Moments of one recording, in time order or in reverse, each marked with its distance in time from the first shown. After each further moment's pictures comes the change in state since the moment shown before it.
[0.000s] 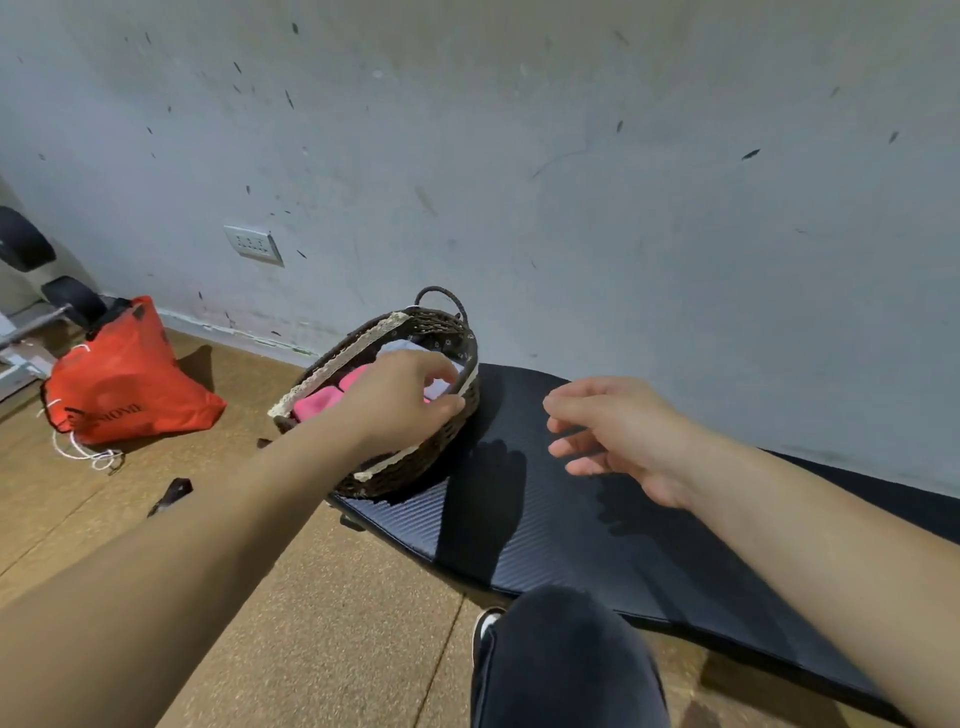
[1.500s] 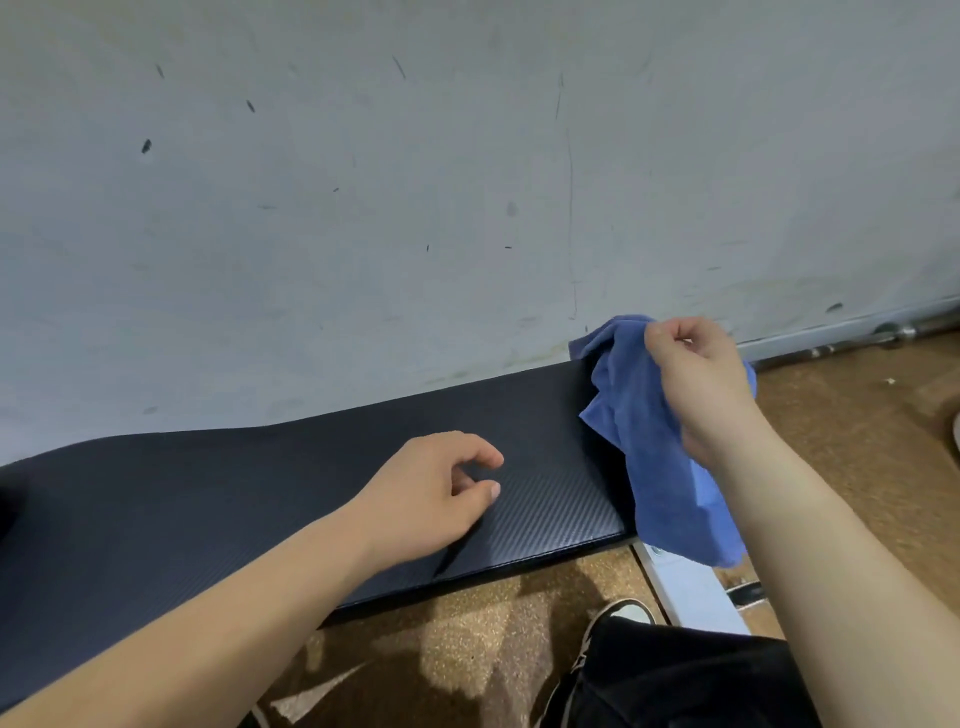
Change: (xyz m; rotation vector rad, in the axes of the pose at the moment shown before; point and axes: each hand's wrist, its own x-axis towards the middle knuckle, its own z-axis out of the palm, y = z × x) left_hand -0.053 0.427 0.268 -0.250 -0.481 0.495; right_hand -0.195 0.251 -0.447 0.260 1.015 -0.206
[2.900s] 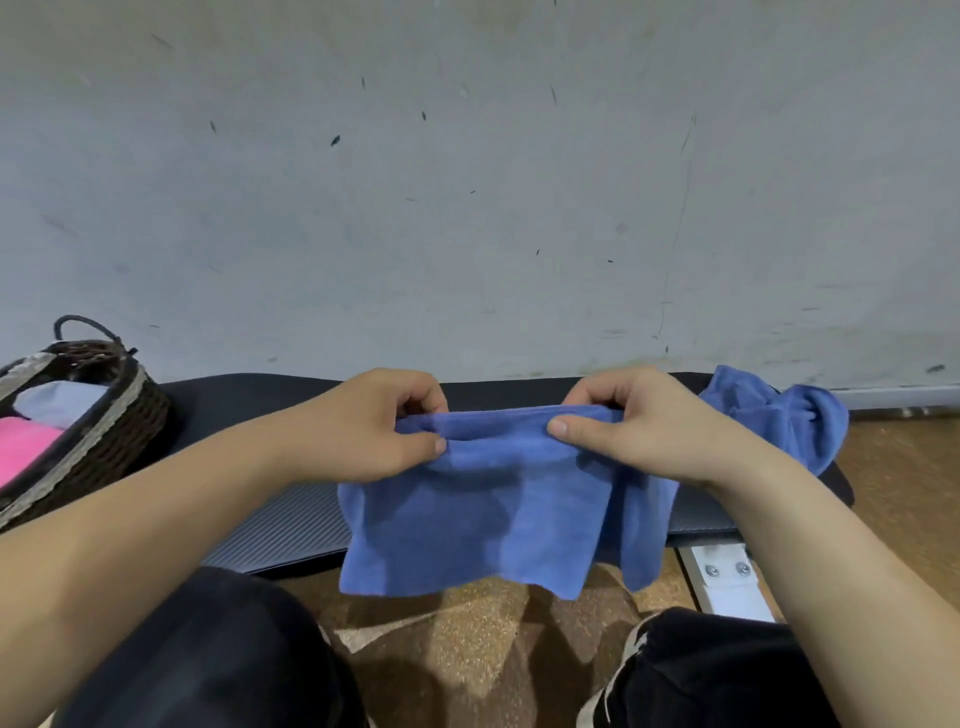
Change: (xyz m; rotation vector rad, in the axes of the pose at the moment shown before) left_hand -0.106 -0.026 -0.138 0.041 0.006 -0.097; right_hand -0.120 -0.090 0.080 -0.484 -0.839 -0.277
